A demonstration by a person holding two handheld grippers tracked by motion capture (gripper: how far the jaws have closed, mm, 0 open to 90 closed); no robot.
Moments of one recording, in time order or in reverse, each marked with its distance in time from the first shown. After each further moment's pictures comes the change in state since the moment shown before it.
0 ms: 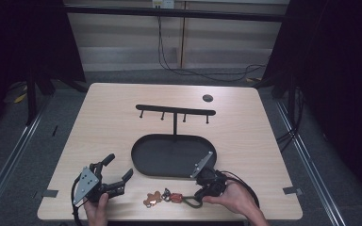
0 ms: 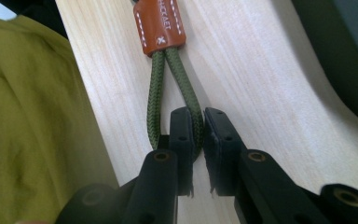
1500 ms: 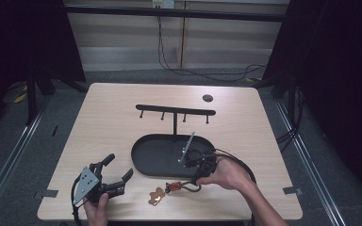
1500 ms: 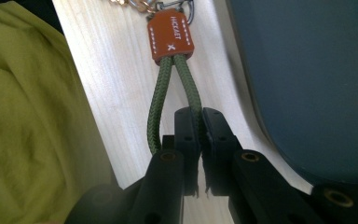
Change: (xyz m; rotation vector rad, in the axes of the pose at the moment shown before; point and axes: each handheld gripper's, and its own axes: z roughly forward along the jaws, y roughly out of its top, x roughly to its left) left arm 0.000 0.000 0.000 -0.002 0.000 0.001; right arm -0.008 0.064 -0.039 0.180 -0.044 -0.105
